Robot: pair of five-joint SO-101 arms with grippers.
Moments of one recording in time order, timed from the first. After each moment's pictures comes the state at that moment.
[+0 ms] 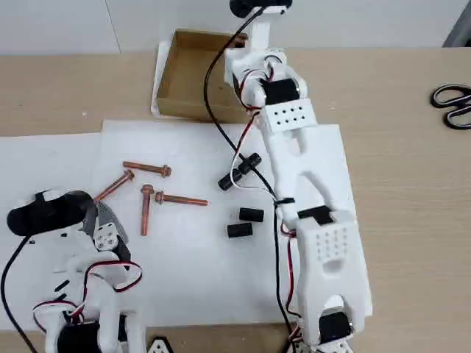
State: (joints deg) left arm -12.0 -103.5 72.0 70.0 14.2; right arm -18.5 43.0 -52.0 44.3 -11.6
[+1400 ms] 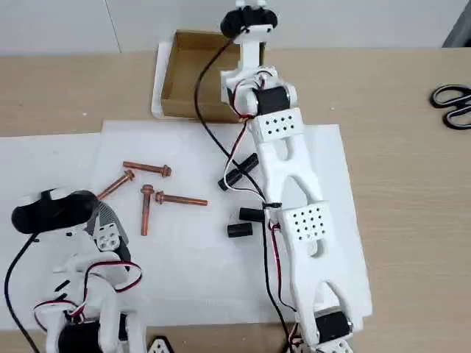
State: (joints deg) left arm -12.0 -103.5 72.0 70.0 11.0; right arm -20.0 65.6 -89.1 72.7 -9.7
